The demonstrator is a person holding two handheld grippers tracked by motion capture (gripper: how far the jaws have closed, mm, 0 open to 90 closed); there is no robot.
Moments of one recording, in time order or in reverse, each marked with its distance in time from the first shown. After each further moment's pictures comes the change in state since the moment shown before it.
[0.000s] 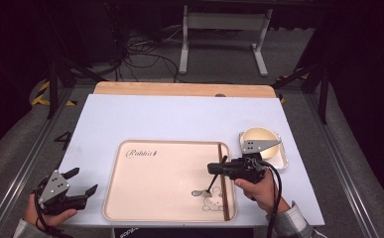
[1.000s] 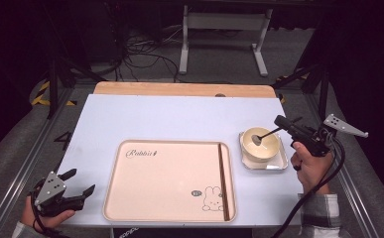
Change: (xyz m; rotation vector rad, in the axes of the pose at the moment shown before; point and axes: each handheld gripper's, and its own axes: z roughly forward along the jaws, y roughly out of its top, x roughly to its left) left arm 0.003 -0.005 -0.005 -0.011 0.015 -0.032; right arm -0.047 0.022 -0.145 -0.459 -0.452 0.003
